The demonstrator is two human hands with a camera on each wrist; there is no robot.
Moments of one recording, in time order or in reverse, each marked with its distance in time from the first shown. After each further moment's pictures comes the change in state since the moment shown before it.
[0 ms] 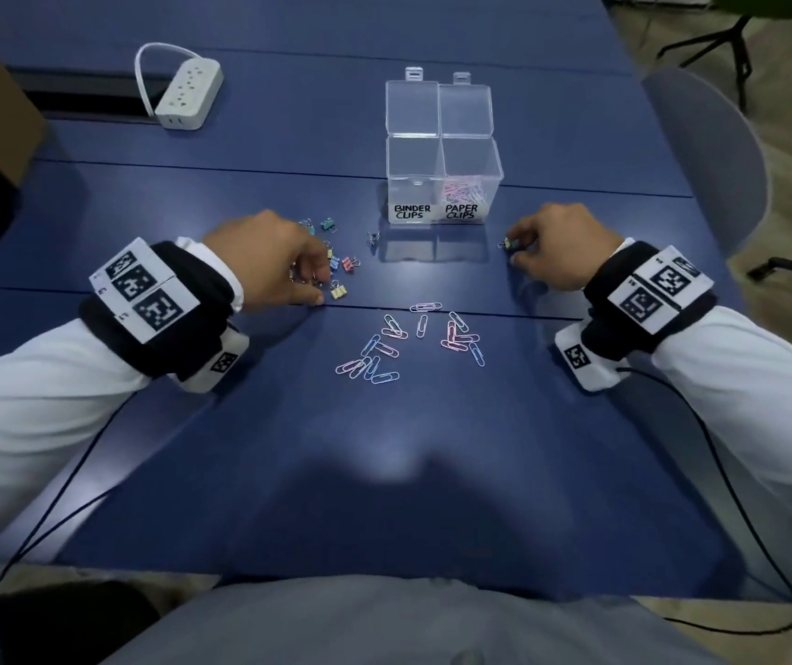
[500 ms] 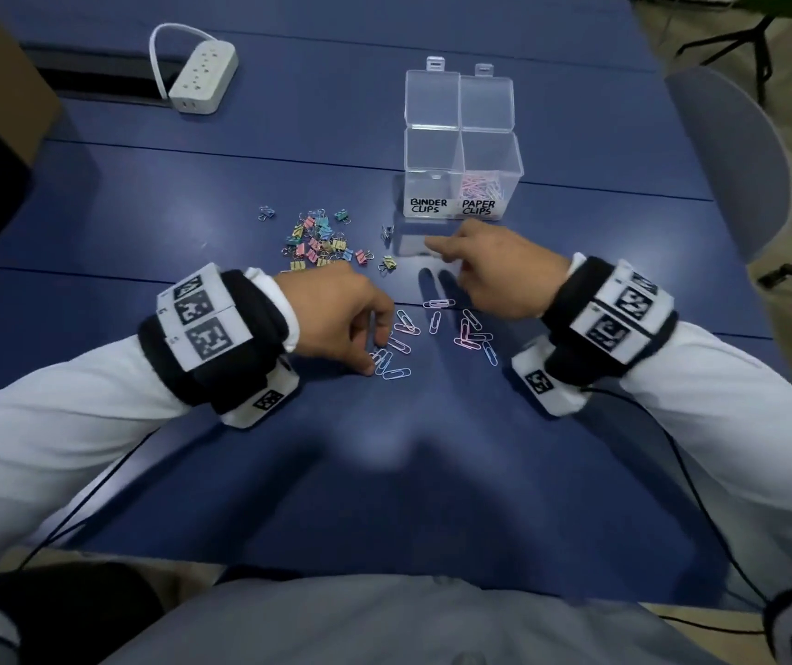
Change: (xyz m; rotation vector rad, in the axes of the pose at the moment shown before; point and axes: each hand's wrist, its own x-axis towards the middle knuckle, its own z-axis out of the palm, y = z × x) left_hand -0.014 0.045 0.021 -0.195 -0.283 0.231; right_hand -0.013 -0.070 0.014 0.044 -0.143 -0.338
